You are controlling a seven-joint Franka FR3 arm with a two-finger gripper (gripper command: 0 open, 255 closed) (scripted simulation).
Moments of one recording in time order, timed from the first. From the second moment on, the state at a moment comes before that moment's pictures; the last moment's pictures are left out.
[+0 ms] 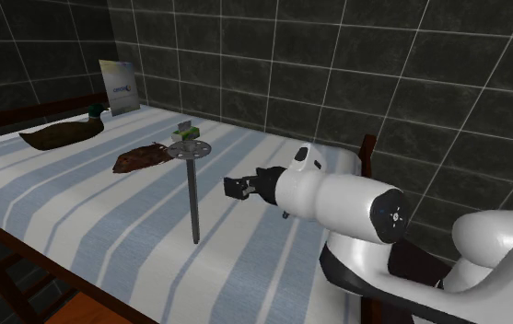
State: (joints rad) arm -0.63 -1.03 1.44 -2.66 0.20 3.23 0.99
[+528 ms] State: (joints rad) arm -0.89 -1.53 1.65 -2.34 0.33 3.18 1.27
